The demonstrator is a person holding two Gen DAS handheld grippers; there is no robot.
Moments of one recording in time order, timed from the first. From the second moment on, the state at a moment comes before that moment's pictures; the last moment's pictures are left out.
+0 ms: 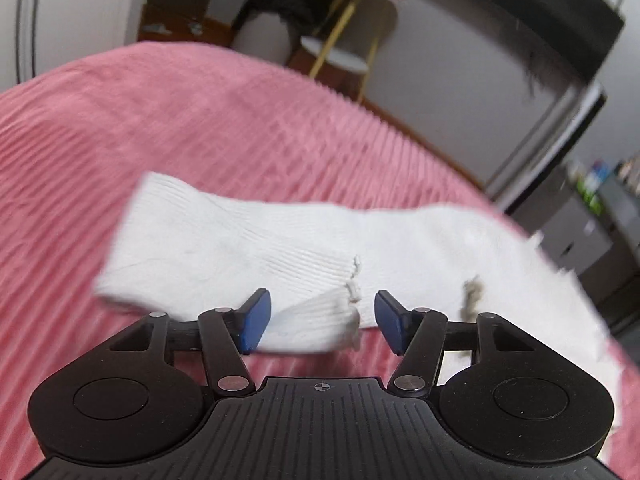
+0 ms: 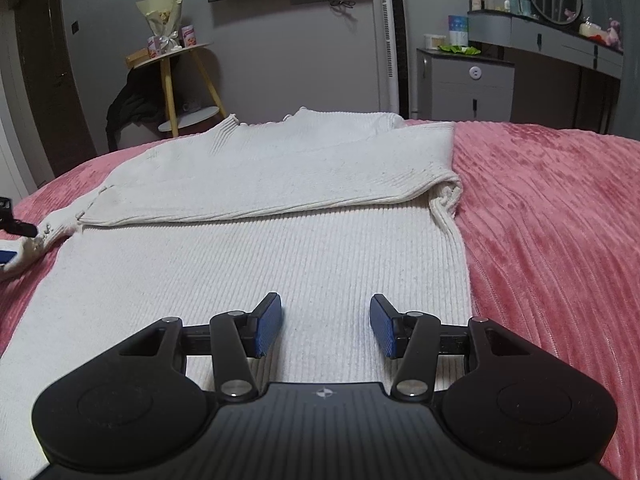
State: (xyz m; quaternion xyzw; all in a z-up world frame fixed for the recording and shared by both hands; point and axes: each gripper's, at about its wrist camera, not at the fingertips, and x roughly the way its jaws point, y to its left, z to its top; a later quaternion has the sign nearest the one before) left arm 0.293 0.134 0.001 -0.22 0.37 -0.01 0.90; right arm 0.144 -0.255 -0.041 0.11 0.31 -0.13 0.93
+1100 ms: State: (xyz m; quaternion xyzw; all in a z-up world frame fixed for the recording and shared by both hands) left arm 0.223 0.197 -0.028 -0.22 0.39 0.15 0.88; right arm 0.220 -0.145 -0.027 0.10 0.33 0.03 0.94
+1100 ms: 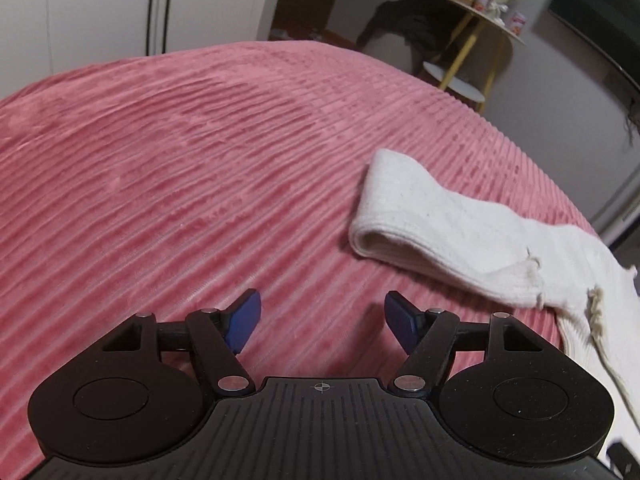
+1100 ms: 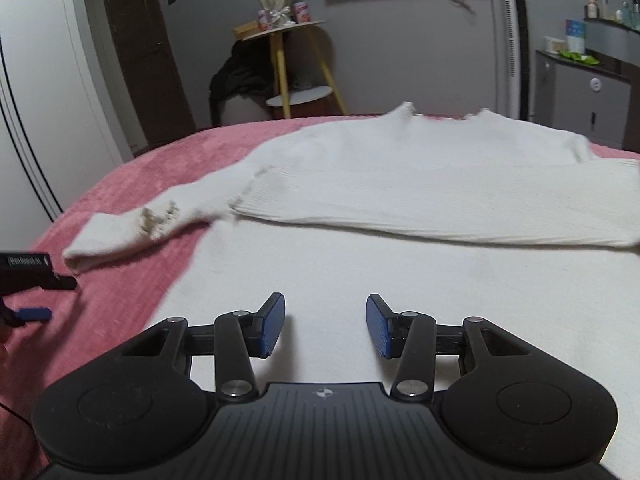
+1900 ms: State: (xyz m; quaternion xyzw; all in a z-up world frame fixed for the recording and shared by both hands) left arm 0.208 0.200 -0.036 -0.17 0.41 0.13 0.89; right arm 0.345 -0.018 -0.034 0.16 0.36 0.19 0.90
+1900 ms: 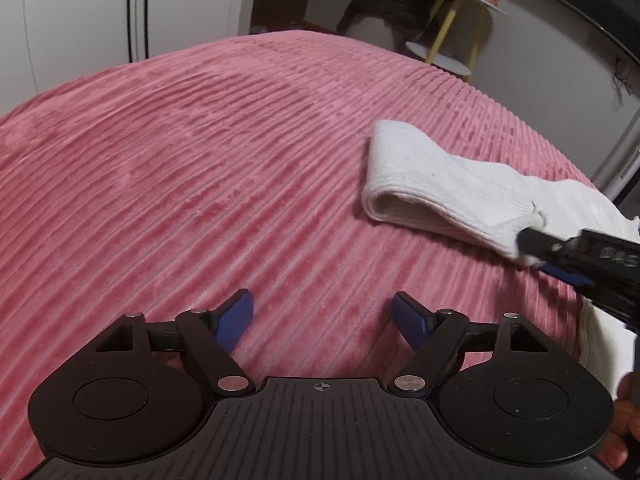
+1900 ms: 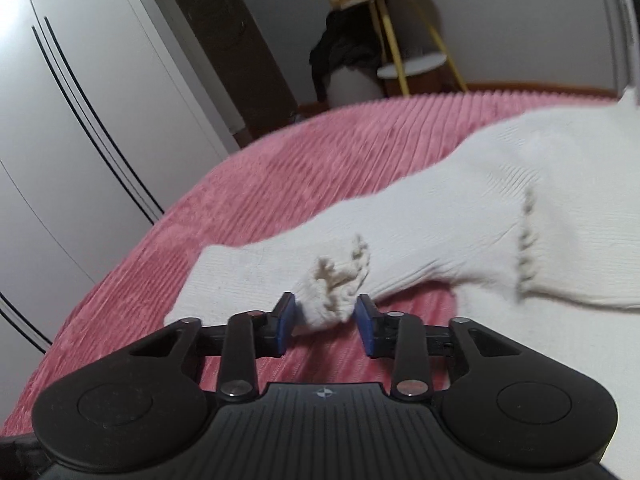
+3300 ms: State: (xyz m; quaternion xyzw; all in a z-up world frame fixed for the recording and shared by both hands) left arm 0.240 0.081 -0.013 -0.10 0.39 -0.02 0.92; right arm 0.267 -0.233 0.056 0.26 0.16 0.00 0.95
